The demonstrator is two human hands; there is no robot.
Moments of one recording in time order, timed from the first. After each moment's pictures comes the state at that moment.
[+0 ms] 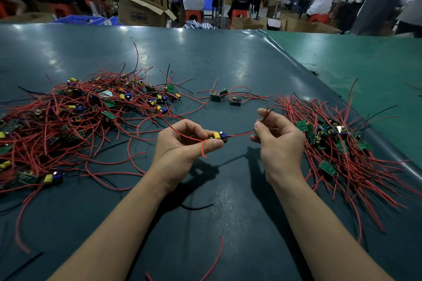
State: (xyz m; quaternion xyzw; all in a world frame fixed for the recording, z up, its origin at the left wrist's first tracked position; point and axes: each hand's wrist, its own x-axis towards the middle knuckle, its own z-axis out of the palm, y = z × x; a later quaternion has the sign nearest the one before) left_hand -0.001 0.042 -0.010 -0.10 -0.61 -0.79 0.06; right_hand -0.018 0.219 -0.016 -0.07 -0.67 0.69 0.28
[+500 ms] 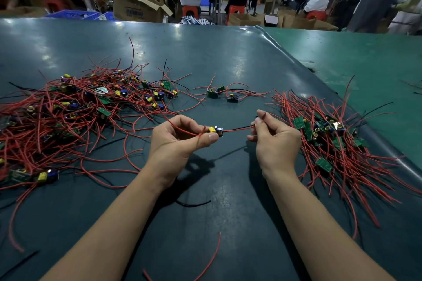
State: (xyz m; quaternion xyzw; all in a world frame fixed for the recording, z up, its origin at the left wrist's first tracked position) left_hand -0.005 0.043 -0.011 -0.09 -0.59 -0.80 0.06; right_hand -0.028 0.220 -0.029 -0.11 -0.68 0.65 0.31
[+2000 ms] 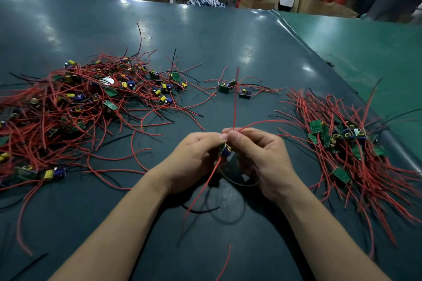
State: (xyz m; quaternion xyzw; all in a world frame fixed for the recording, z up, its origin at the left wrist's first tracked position) left_hand -0.005 0.047 -0.005 -0.11 -0.57 -0.79 -0.18; right_hand -0.003 0.198 -0.014 0.05 -0.63 0.77 -0.04
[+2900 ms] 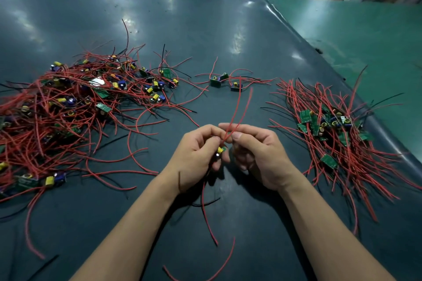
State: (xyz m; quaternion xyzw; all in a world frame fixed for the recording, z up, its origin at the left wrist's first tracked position) left_hand -0.003 0.052 -0.013 -0.12 -0.67 -0.73 -0.10; right_hand -0.002 0.209 -0.015 0.05 -0.59 0.80 -0.09
